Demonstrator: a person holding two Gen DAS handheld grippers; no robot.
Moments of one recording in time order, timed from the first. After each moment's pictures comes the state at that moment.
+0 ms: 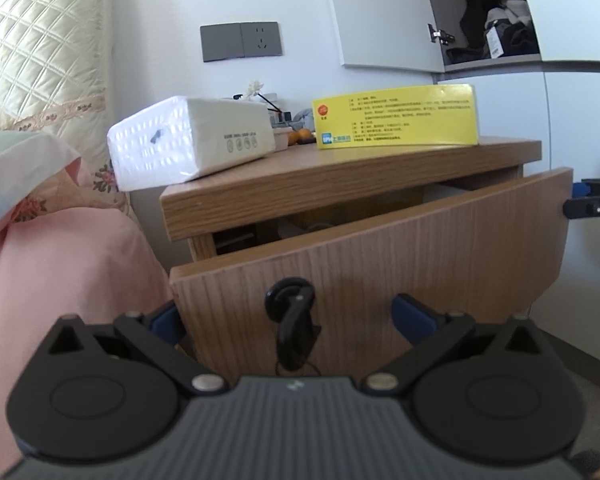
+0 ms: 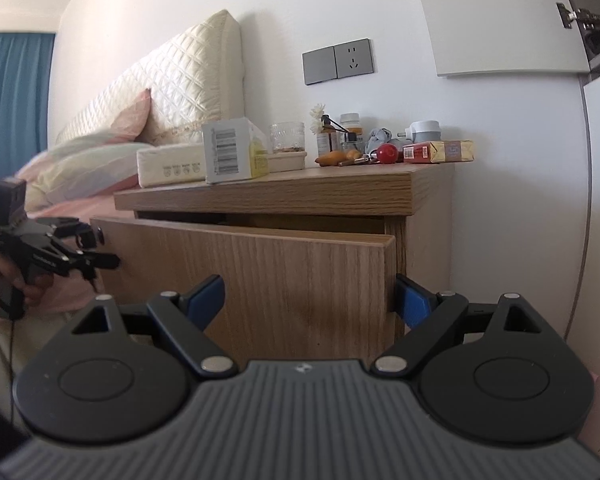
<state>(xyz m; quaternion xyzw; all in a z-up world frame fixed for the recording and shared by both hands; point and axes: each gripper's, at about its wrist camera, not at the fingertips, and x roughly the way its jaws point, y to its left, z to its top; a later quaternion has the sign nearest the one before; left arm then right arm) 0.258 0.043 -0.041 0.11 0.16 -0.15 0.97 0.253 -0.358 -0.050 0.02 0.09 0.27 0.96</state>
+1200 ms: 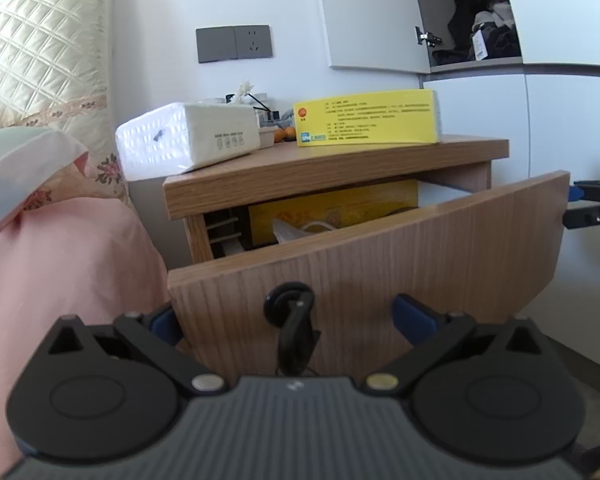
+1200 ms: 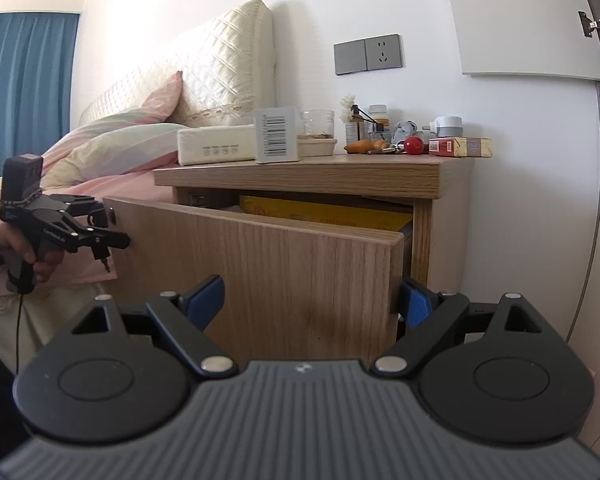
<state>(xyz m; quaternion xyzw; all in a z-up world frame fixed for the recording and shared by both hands) 0.210 0.044 -0.038 0.11 0.16 -0.16 0.97 0.211 -0.366 -0.046 0.00 0.10 0.31 0.94</state>
